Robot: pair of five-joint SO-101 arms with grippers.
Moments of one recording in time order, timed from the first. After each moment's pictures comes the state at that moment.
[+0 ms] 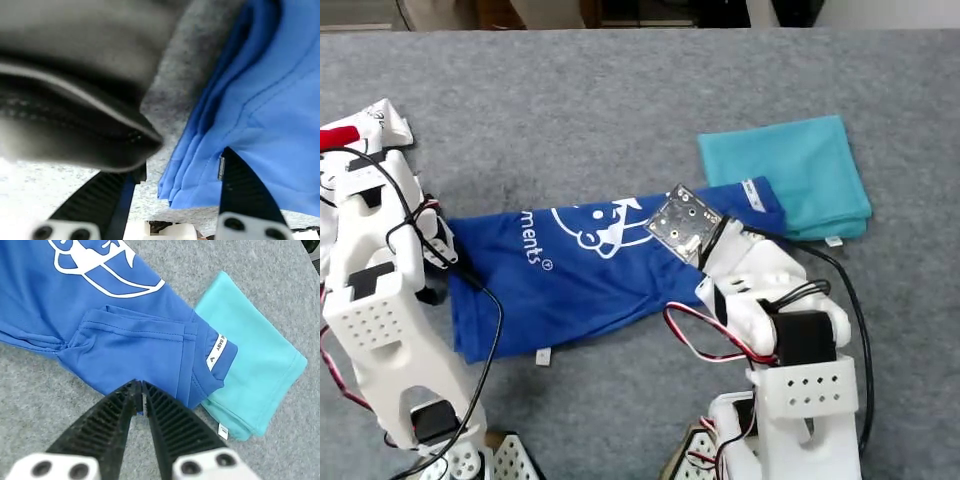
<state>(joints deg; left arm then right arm) -24.4 32.6 -6.2 94.3 -11.8 -9.3 -62.0 50.8 71.7 37.6</state>
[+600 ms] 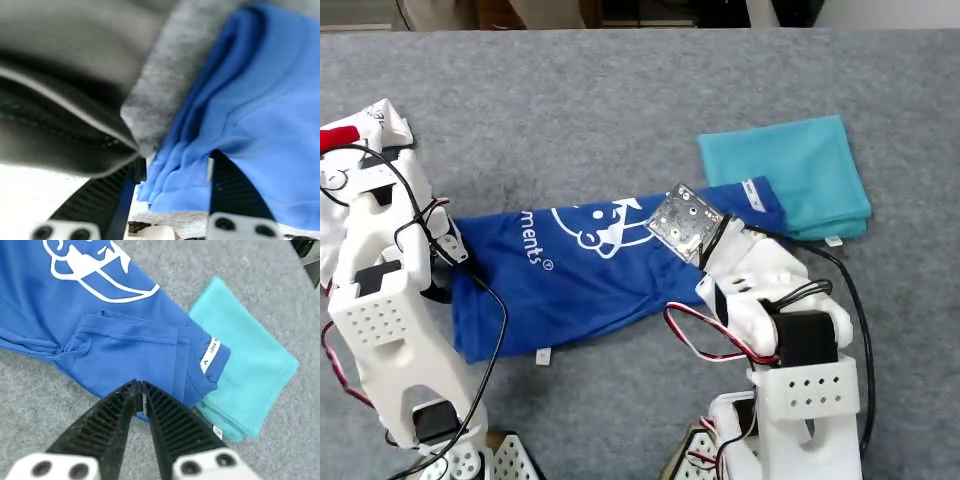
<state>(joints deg) -23.0 35.2 -6.2 93.2 -2.9 -9.3 -62.1 49.2 71.7 37.6</state>
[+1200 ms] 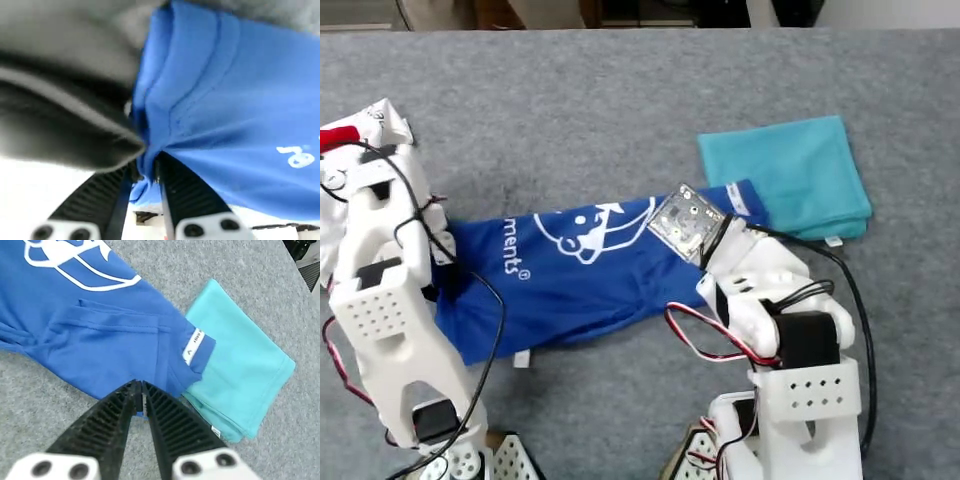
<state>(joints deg) -25.1 36.1 -14.5 99.6 -7.6 -9.0 -62.1 48.8 71.4 37.6</state>
